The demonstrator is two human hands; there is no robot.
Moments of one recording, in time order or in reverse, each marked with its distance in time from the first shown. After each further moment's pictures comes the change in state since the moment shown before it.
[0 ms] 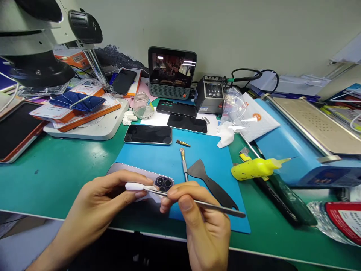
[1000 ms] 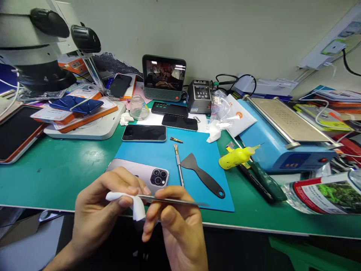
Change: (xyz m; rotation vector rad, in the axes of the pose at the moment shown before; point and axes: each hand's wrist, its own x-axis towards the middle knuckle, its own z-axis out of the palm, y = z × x) left_hand -0.023 -0.008 0.022 -0.307 0.049 0.257; right_hand -0.041 -0.008 0.009 0.503 -0.090 0.440
